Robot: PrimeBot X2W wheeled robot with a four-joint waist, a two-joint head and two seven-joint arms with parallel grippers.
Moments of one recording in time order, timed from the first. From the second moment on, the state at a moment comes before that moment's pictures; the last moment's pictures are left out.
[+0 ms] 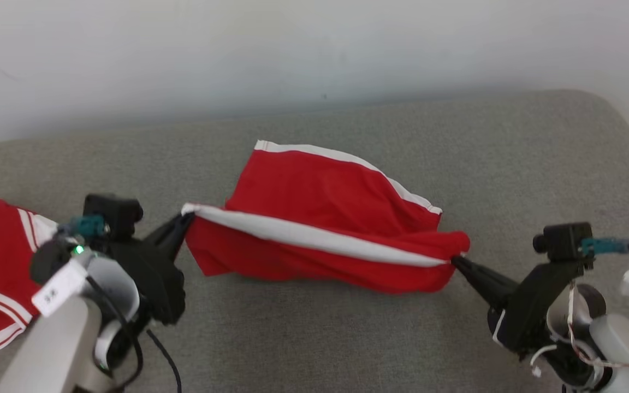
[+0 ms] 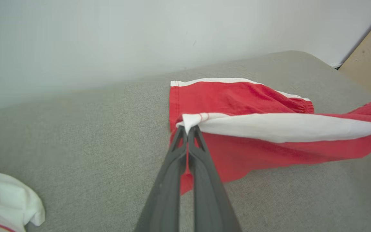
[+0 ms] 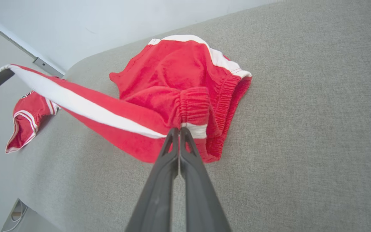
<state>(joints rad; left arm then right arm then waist) -0.45 0.27 -0.36 0.24 -0.39 -0.12 0.33 -0.24 -0.37 0.33 0.13 0.91 0.07 0.37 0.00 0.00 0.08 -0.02</state>
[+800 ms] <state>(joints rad) -0.96 0.37 -0.56 0.50 -0.45 -0.13 0.48 -0.63 -0.22 0.30 0.37 1.02 0.05 0.46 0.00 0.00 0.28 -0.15</state>
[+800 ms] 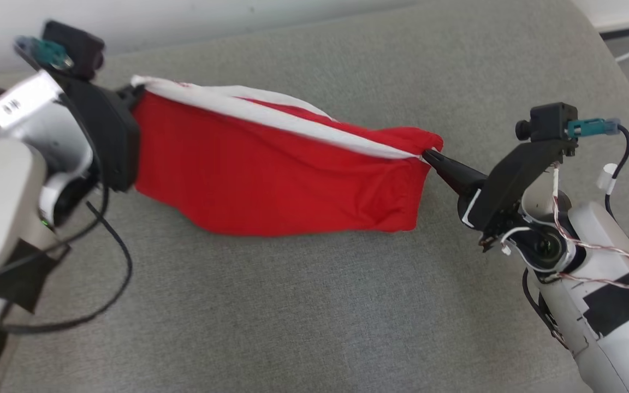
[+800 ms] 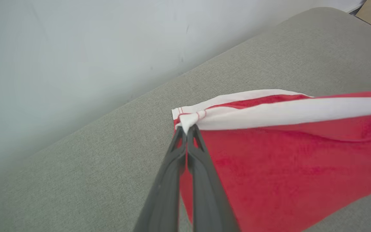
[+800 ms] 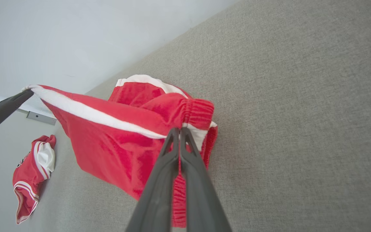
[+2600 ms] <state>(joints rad) -0.99 0.33 -0.71 0.82 -0.57 -0.13 -0.02 -0.62 -0.23 0.36 0.47 0.96 0.12 0.24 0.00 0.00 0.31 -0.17</state>
